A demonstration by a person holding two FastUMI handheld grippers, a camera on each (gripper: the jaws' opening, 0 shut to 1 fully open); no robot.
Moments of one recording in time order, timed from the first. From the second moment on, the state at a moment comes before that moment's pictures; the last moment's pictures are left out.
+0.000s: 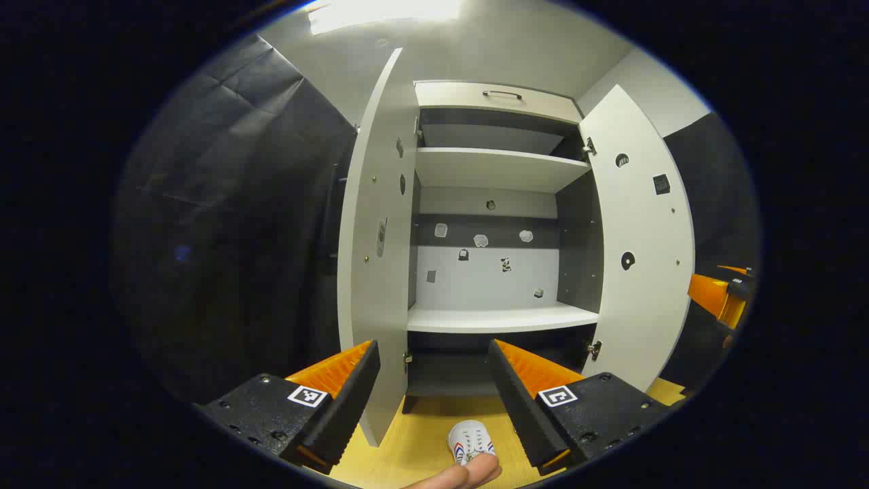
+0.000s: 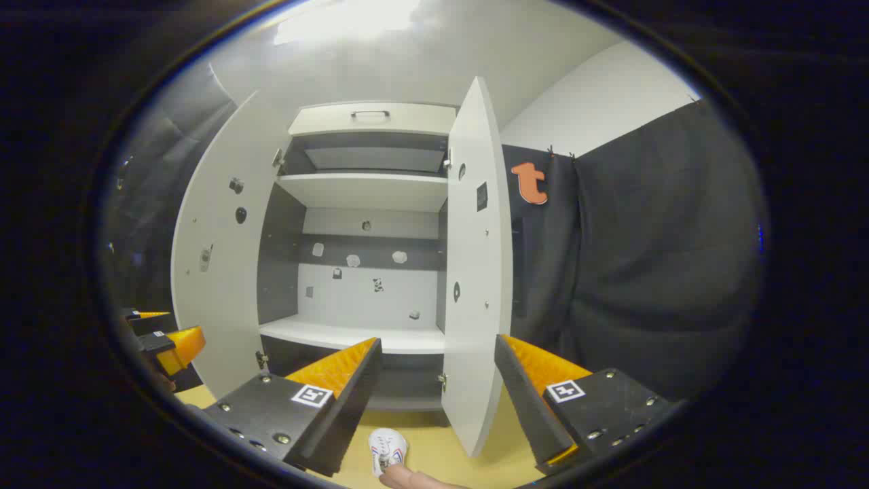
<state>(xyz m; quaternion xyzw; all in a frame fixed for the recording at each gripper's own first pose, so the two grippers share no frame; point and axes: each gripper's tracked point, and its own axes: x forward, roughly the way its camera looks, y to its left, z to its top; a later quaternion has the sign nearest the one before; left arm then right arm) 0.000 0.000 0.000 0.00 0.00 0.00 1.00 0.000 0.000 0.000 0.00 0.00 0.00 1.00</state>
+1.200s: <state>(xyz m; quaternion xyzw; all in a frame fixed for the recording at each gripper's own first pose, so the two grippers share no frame) -0.006 0.004 -0.010 -0.02 -0.01 -0.01 1.00 0.019 0.033 -0.079 -0.04 0.03 0.02 1.00</state>
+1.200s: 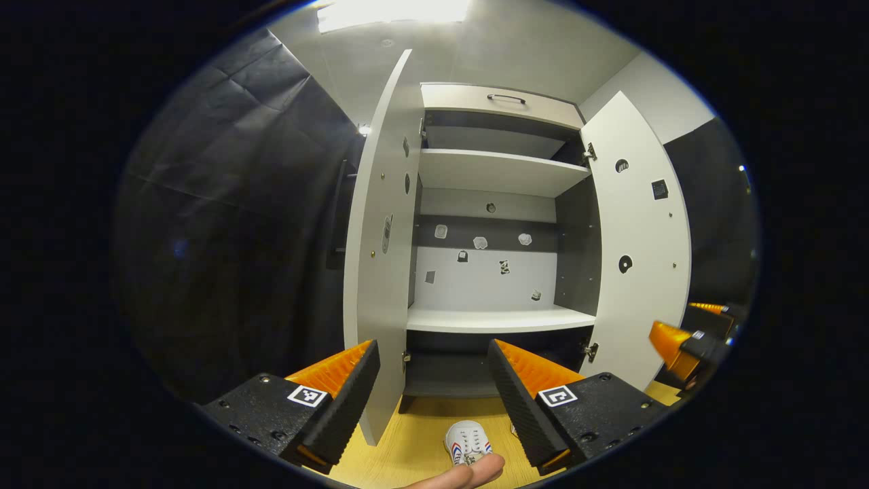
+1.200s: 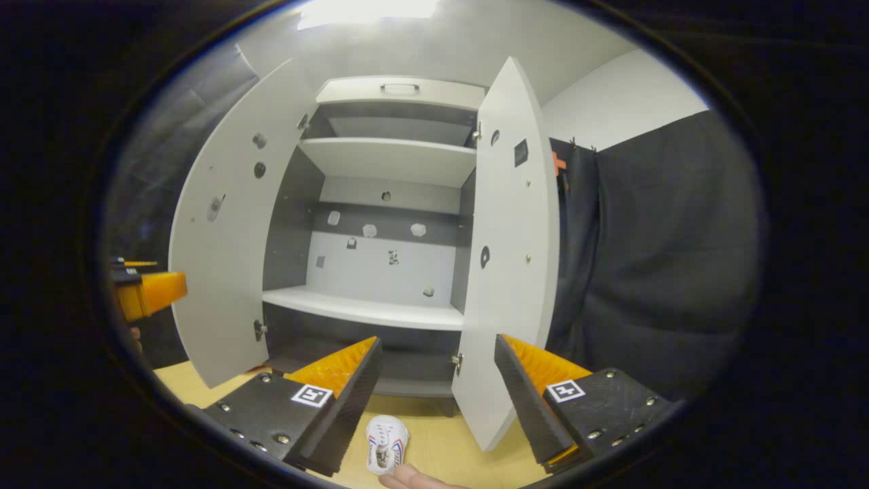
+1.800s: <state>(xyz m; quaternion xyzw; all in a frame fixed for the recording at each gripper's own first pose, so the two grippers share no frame) -0.004 0.001 -0.023 -0.01 0.01 -0.02 1.00 0.039 0.101 -0.327 -0.05 0.23 0.06 0.97</state>
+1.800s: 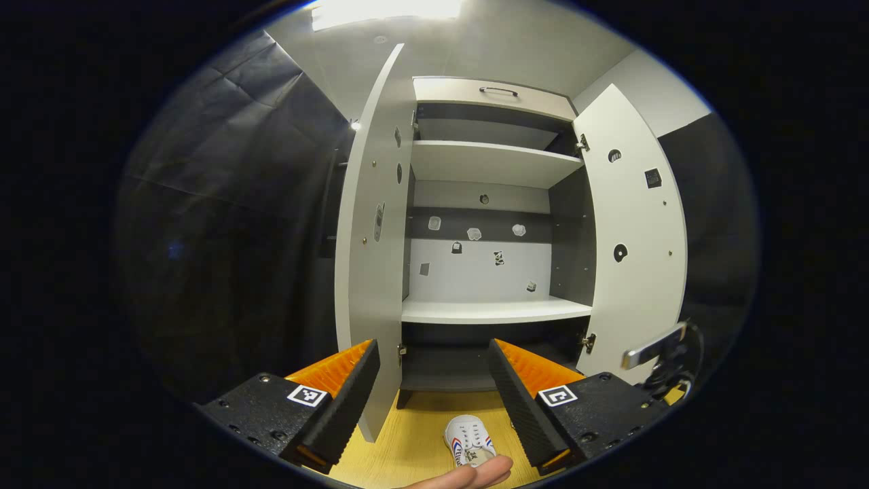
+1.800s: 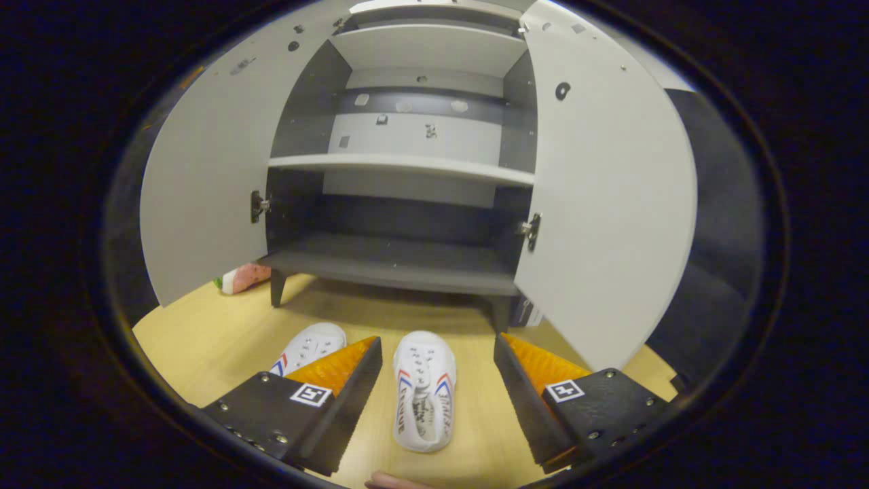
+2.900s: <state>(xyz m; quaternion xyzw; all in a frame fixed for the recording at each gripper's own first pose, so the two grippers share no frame) 0.003 -0.011 -0.054 -0.01 0.04 -0.04 1.00 0.054 0.130 -0.439 0.00 0.35 0.07 0.93</state>
